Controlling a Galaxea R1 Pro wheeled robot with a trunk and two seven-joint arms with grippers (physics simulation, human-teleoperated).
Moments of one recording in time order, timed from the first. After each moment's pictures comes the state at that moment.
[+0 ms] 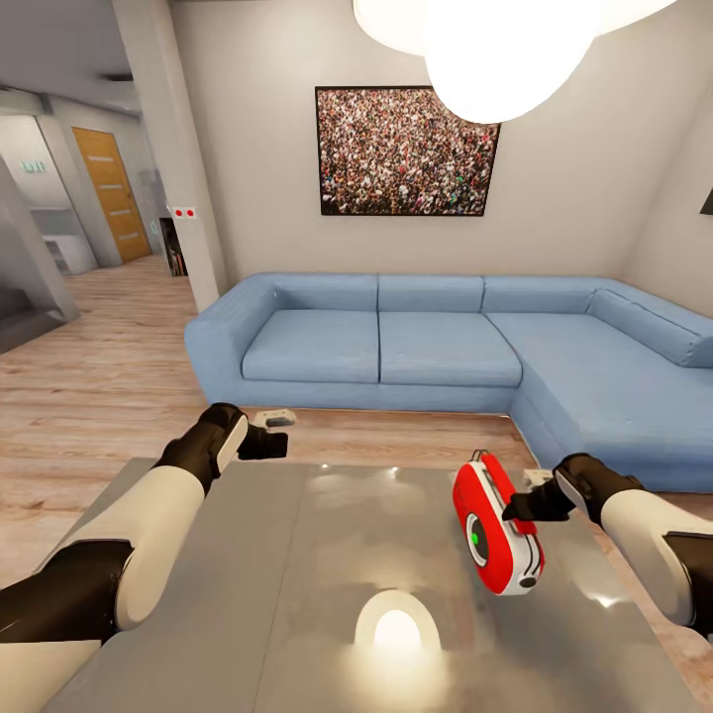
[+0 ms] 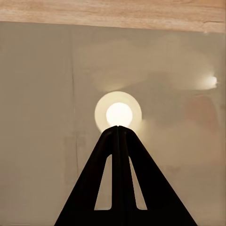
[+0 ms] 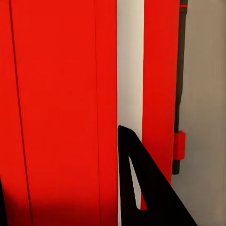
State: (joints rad) left arm -1.11 -0.02 0.01 -0.48 0.01 0.88 -0.20; right arm -1.13 -0.27 0.00 -0.09 0.25 0.71 0.49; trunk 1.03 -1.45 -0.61
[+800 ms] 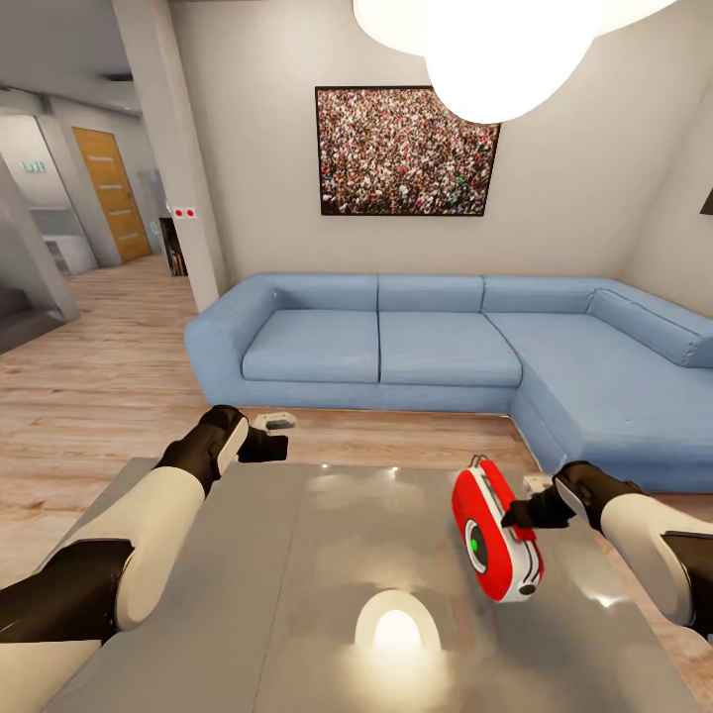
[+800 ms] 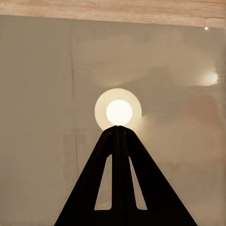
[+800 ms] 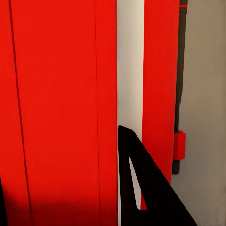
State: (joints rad) left arm -1.11 -0.02 0.01 -0.46 0.01 0.87 -0.20; right arm -1.13 -0.27 0.00 -0.03 0.24 0.66 0.49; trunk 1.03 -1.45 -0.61
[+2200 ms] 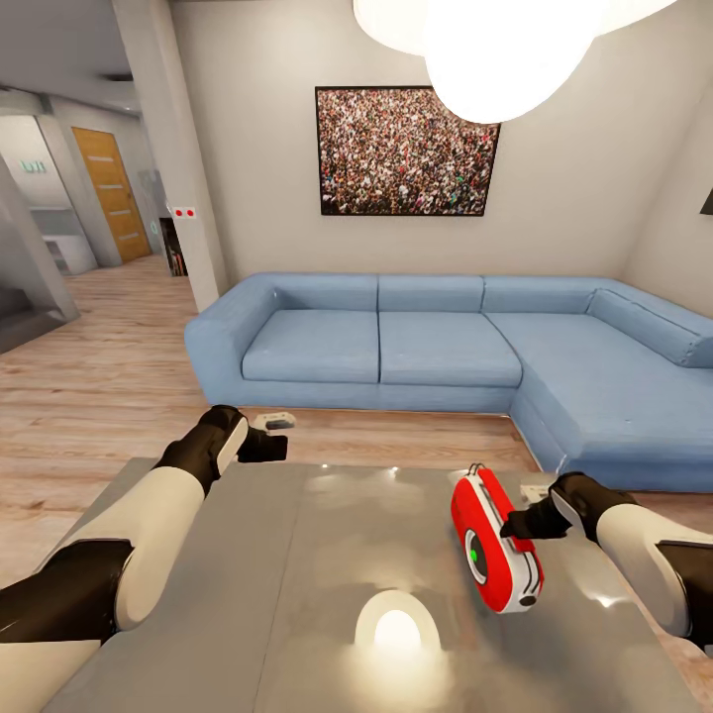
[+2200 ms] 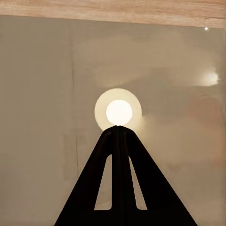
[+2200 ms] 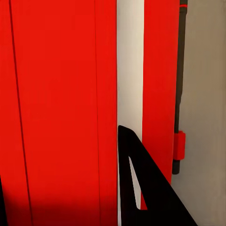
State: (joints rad) left arm -1.11 -0.02 0.01 -0.46 0.01 0.87 -0.20; right arm -1.09 -0.26 0.00 -0.02 0.24 0.62 0.46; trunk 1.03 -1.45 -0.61
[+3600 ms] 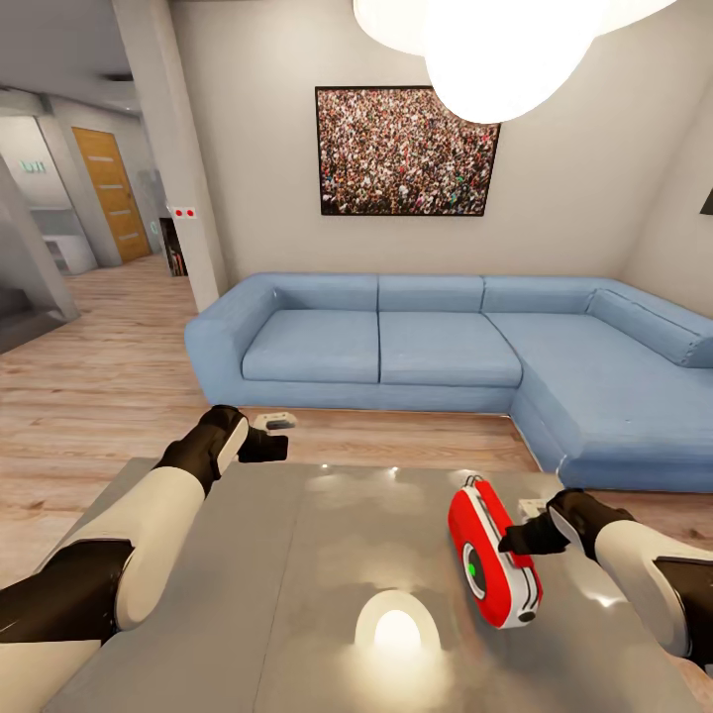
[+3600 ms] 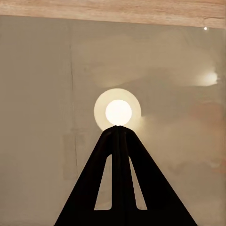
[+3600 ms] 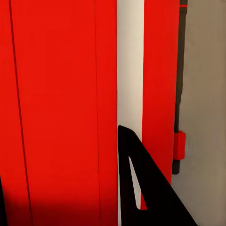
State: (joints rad) left arm -1.11 -0.02 0.01 -0.46 0.01 0.87 -0.20; right arm -1.04 -0.25 0.00 -0.02 0.24 0.58 0.45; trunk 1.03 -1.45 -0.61
